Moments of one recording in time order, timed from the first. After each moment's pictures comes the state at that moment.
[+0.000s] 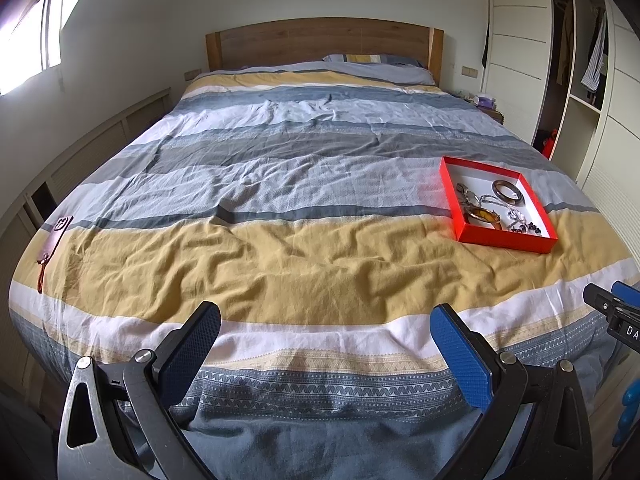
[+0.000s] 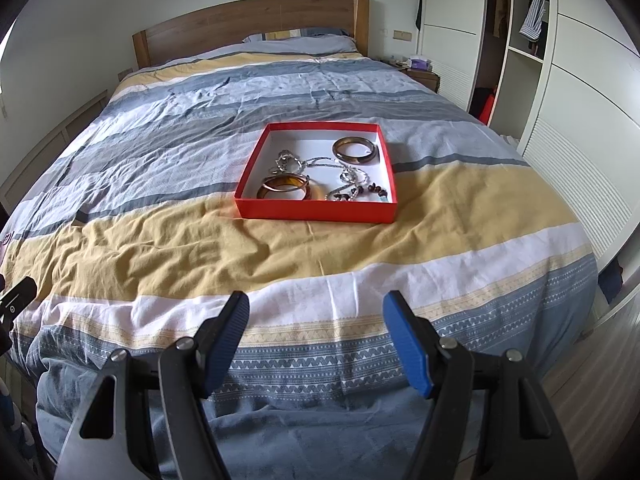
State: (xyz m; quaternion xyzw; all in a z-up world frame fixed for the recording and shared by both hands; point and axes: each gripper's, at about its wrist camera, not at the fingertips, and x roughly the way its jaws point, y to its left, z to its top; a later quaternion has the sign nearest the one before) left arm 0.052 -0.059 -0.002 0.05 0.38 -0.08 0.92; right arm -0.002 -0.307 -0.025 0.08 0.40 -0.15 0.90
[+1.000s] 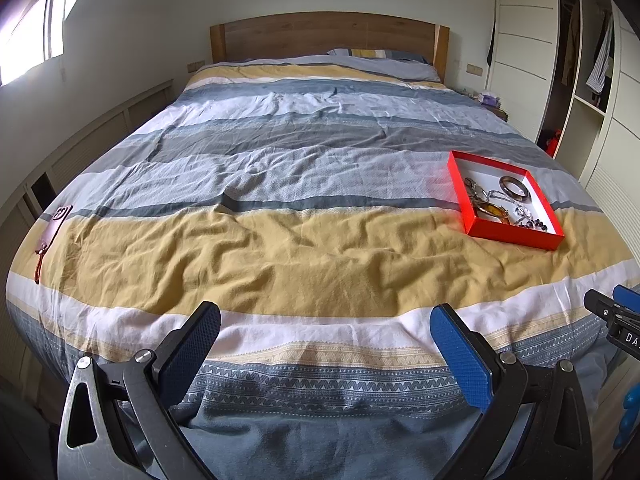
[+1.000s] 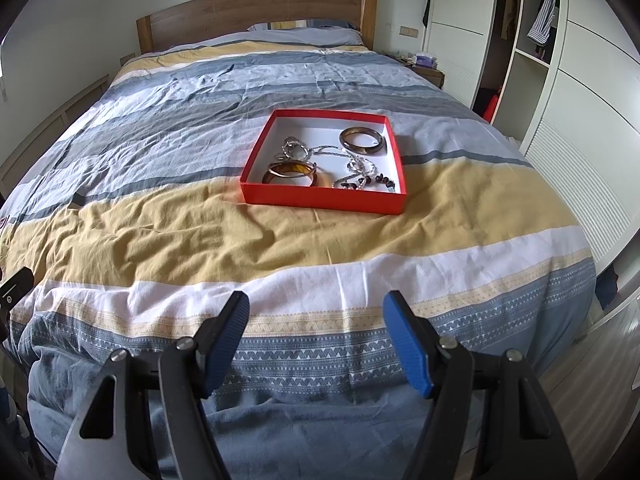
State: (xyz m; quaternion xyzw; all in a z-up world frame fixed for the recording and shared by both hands) left arm 0.056 -0.048 -0.014 0.05 0.39 -0.08 0.92; right arm 0.004 -0.301 -0.035 0.06 0.42 -0.15 0.89
